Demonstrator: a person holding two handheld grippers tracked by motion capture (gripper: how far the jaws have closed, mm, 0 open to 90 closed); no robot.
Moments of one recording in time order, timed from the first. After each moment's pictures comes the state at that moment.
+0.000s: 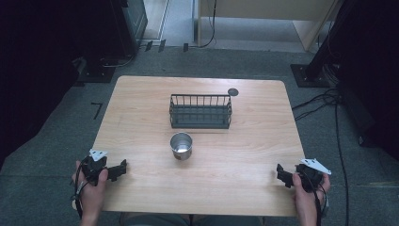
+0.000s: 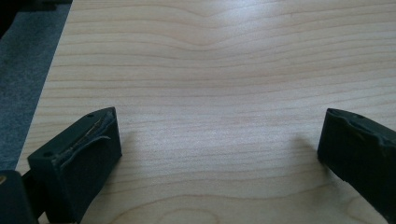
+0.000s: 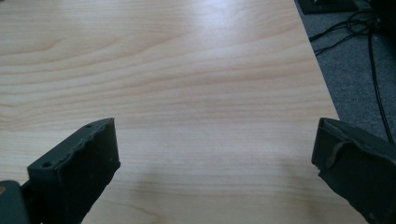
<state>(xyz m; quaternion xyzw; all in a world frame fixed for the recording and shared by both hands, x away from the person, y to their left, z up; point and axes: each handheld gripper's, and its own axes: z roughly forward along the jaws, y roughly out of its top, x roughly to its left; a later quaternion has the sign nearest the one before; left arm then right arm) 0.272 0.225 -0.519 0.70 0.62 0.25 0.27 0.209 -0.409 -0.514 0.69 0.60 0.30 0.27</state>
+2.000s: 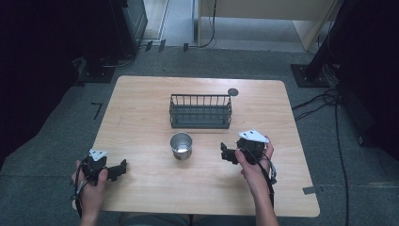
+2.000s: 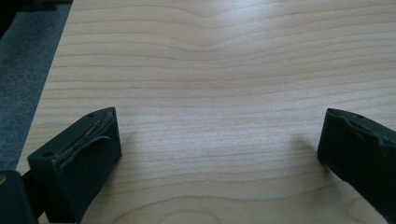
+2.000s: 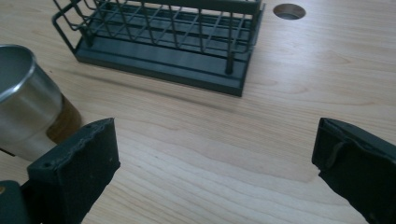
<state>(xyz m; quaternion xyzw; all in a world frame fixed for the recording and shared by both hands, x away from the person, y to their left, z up) 0.272 0.225 -0.519 0.70 0.62 0.25 0.27 0.278 -0.242 -0.450 0.56 0.70 0.38 0.24</state>
